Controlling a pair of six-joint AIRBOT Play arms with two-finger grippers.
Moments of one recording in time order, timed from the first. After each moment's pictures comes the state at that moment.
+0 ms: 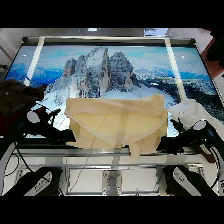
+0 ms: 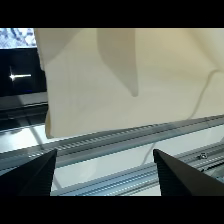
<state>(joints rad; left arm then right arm) 0.05 -1.01 0.56 1.15 -1.33 -1.41 -0.35 -0.98 0.43 -1.13 1.47 1.29</state>
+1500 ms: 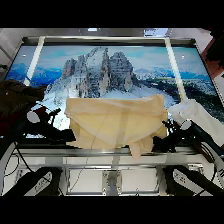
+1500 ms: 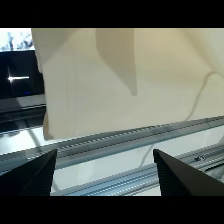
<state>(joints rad) 0.05 -1.01 0.56 1.14 -1.33 -1.41 -0.17 -1.12 0.40 -1.11 1.26 1.40</state>
